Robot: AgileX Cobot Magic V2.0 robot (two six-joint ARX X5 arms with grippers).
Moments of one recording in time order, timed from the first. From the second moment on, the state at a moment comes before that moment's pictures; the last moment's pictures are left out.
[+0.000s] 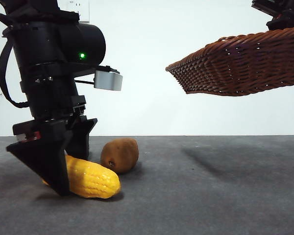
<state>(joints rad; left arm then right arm) -0.60 1.68 1.03 -0.66 0.08 0.95 0.04 1.68 1.67 -1.26 -0.35 -0.07</state>
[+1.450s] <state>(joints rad) -0.80 1.58 1.39 -0.60 0.27 -0.55 0.32 1.68 1.67 -1.30 -0.09 0.04</state>
